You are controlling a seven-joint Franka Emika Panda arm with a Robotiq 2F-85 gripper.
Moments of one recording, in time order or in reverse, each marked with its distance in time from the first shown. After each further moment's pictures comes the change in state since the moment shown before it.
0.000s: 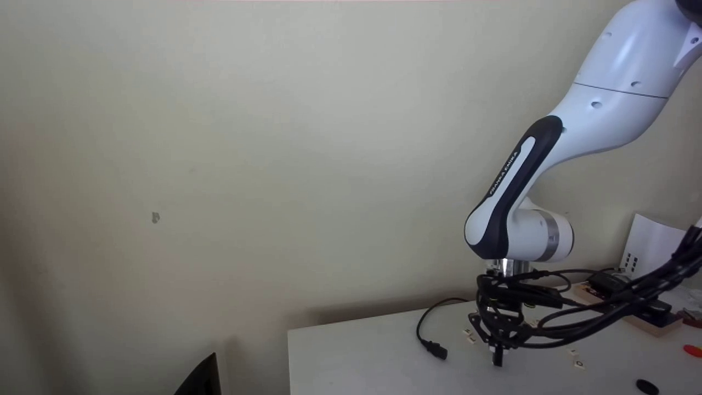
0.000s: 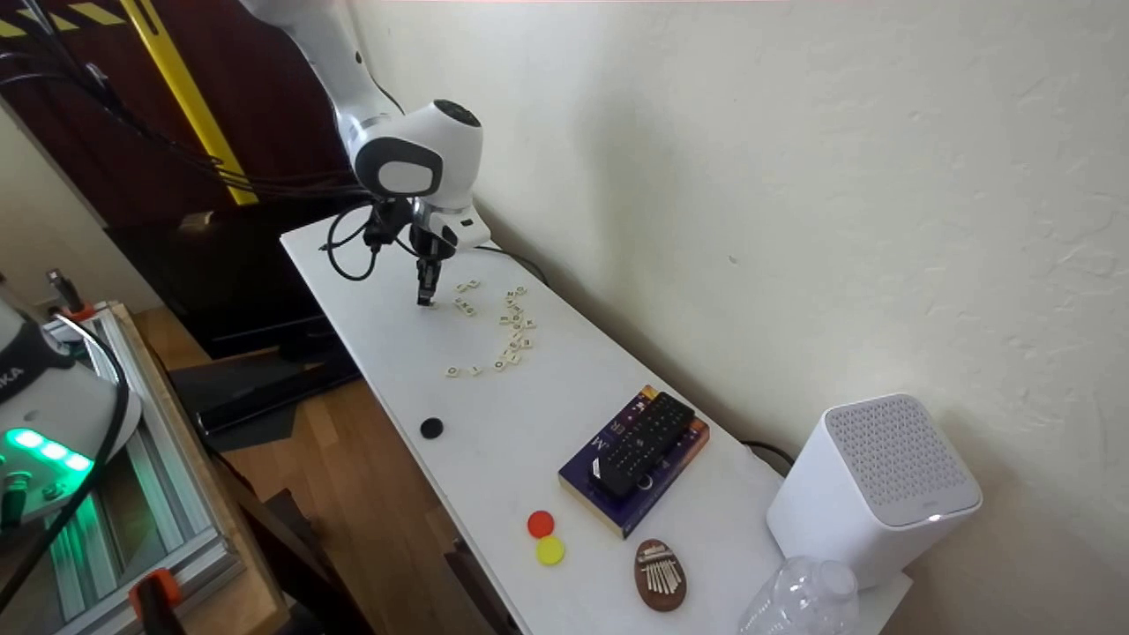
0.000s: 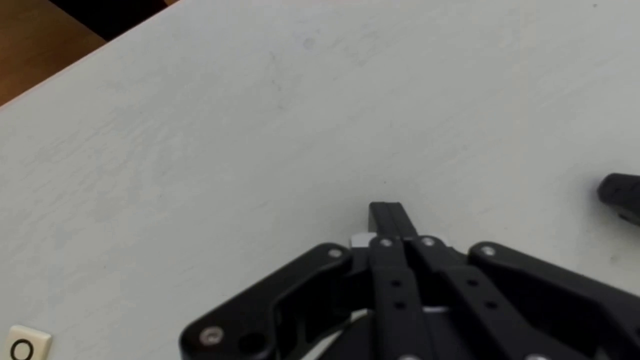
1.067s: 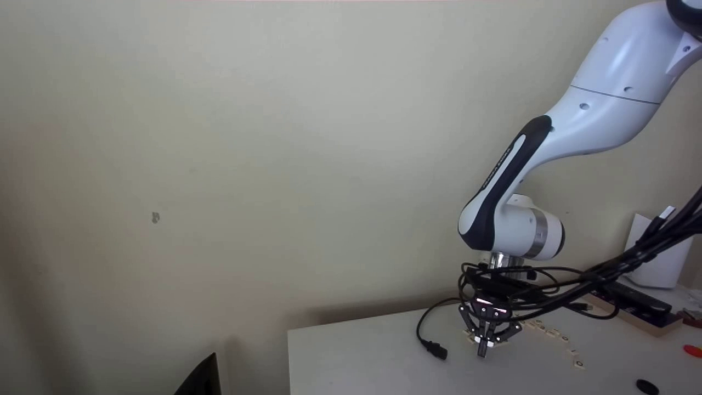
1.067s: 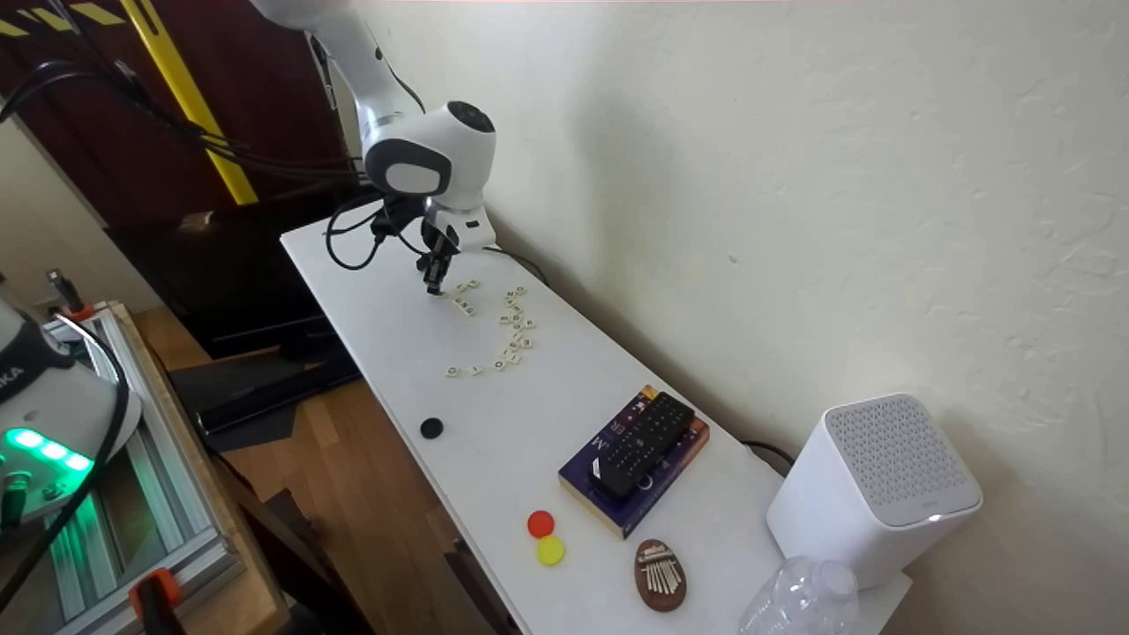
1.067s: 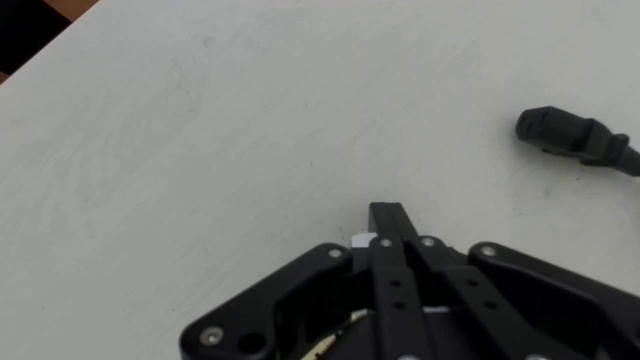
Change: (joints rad) arm -0.030 0.030 0.025 0.062 0.137 0.000 0.062
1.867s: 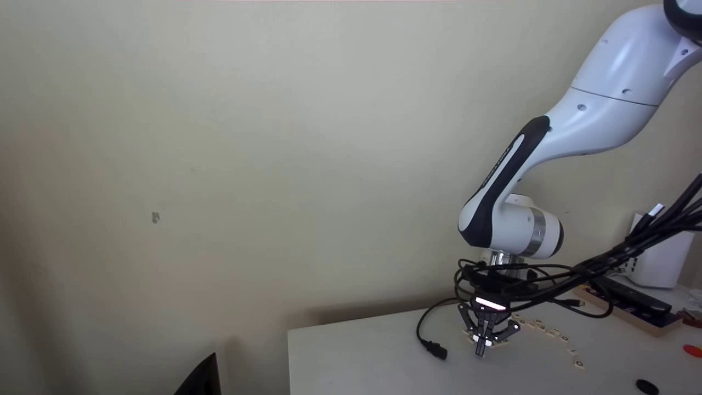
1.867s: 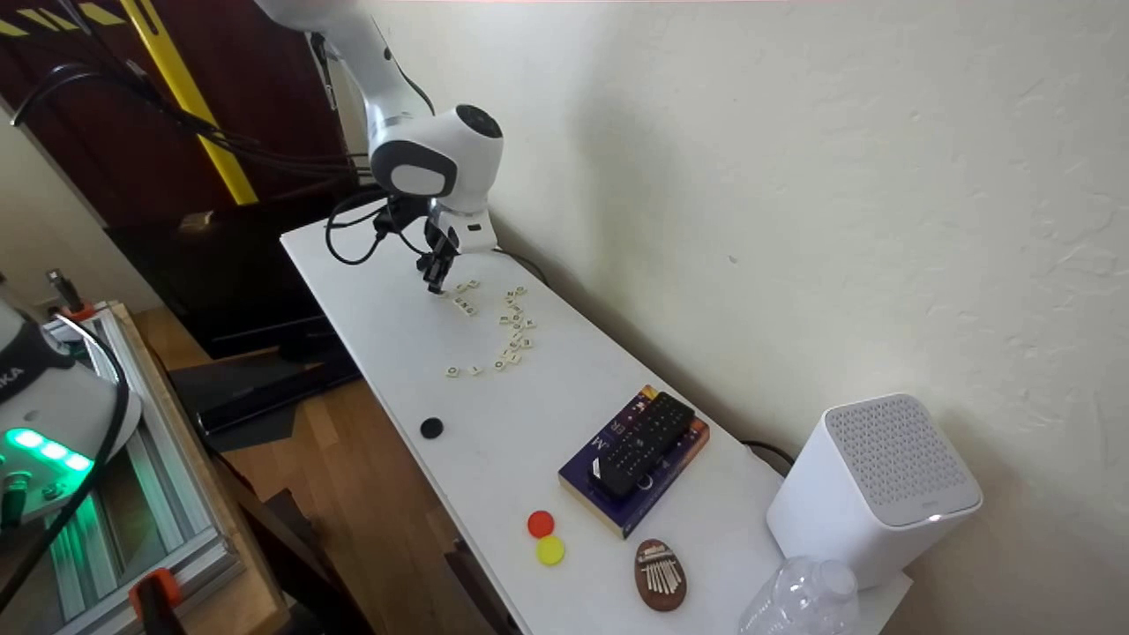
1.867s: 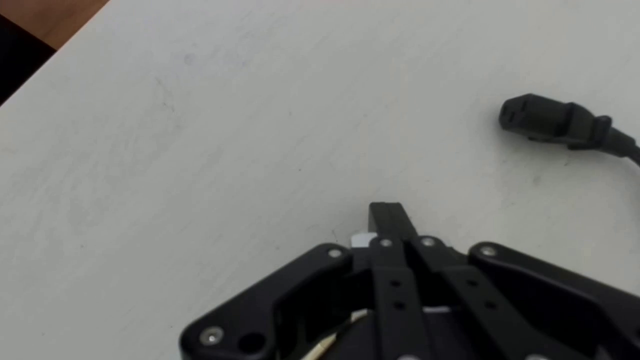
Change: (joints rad) arm -0.015 0.012 0.003 0.024 0.036 -0.035 0.036
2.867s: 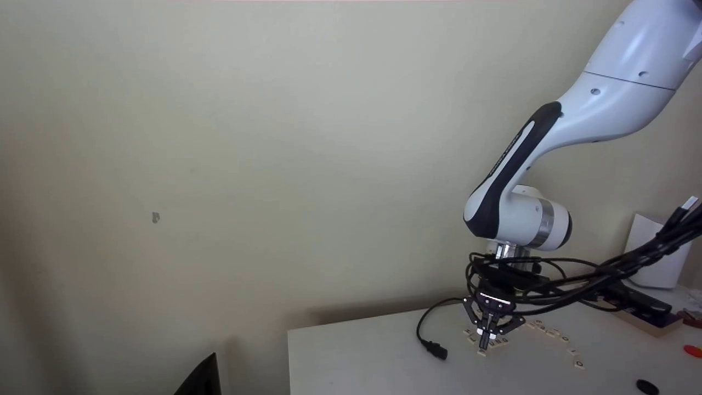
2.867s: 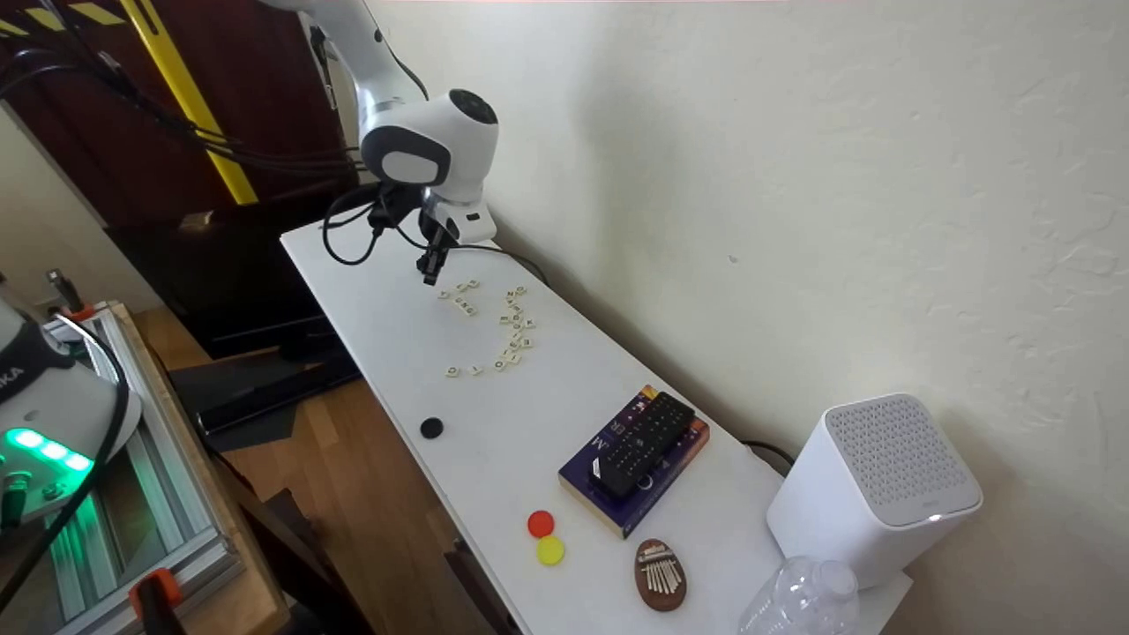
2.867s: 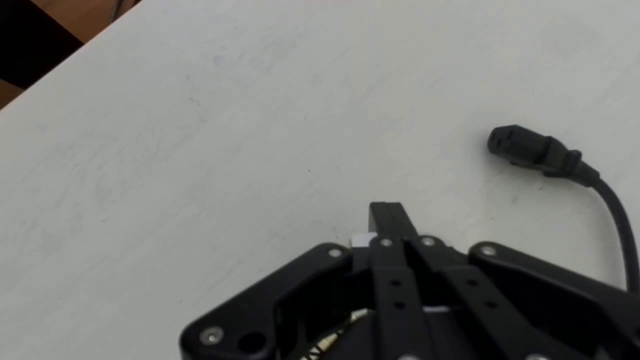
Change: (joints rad) arm -0.026 -0.072 0.019 -0.064 -0.002 0.002 -0.114
